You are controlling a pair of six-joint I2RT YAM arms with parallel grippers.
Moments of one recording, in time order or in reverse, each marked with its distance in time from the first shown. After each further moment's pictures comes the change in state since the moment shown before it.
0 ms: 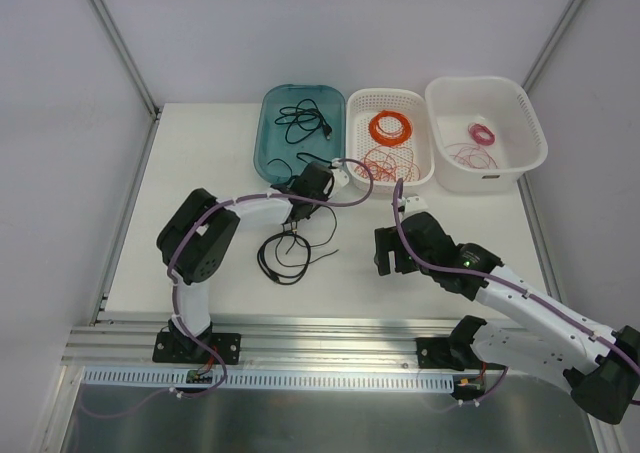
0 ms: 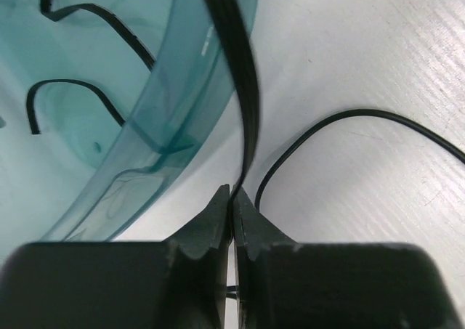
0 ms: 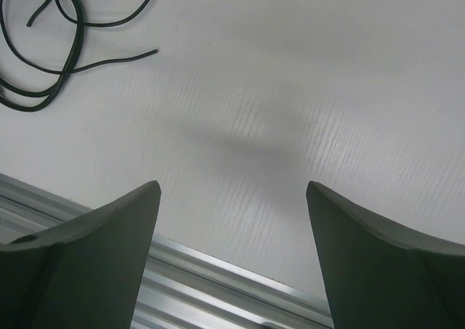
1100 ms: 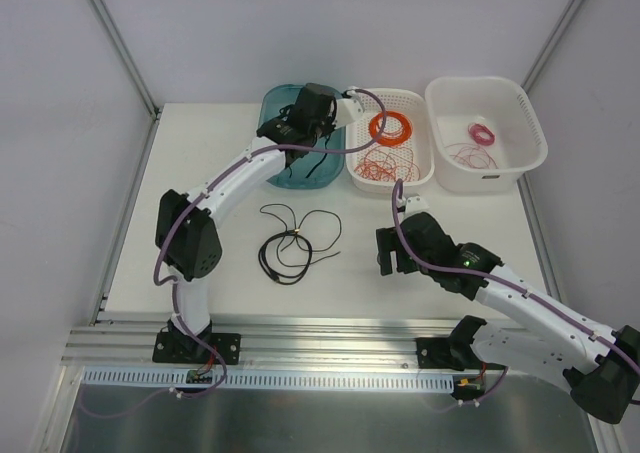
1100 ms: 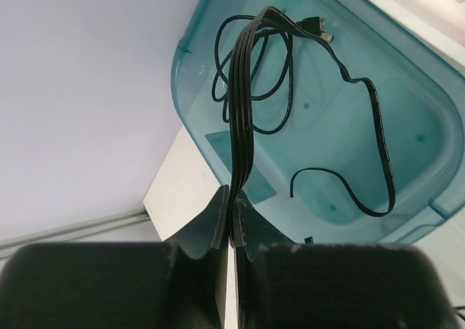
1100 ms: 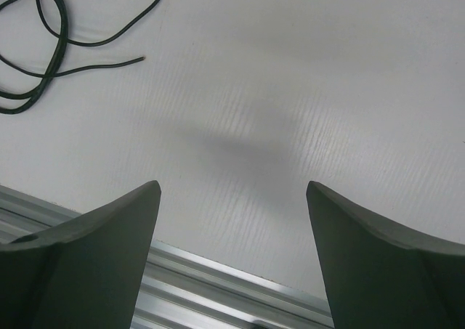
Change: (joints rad) left arm 0.051 -0.024 0.639 -0.346 -0.089 0.401; right arm 0.000 0.003 0.005 -0.018 0.034 -0.011
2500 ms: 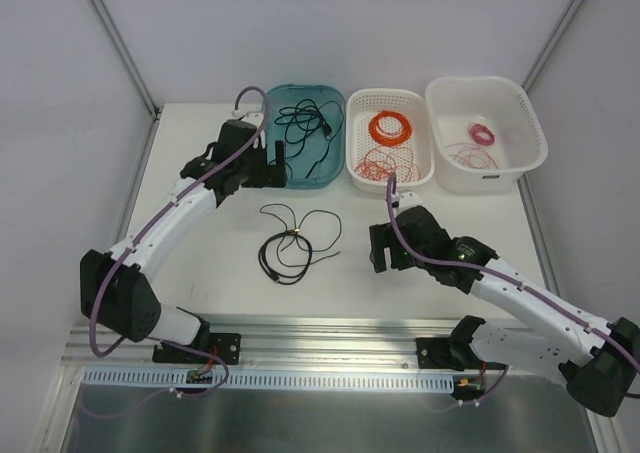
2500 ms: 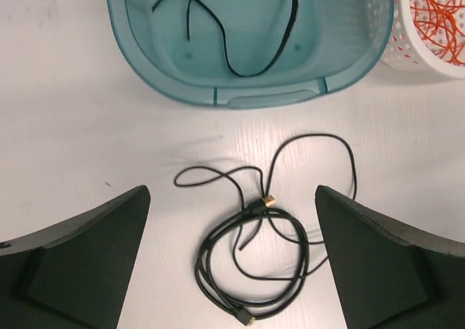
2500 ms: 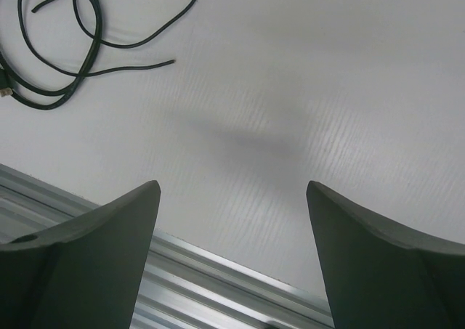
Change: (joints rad) left arm 0.231 -0.440 -0.528 -0.084 0.311 -1.004; right arm 0.000 0.033 0.043 -0.003 -0.050 -0.002
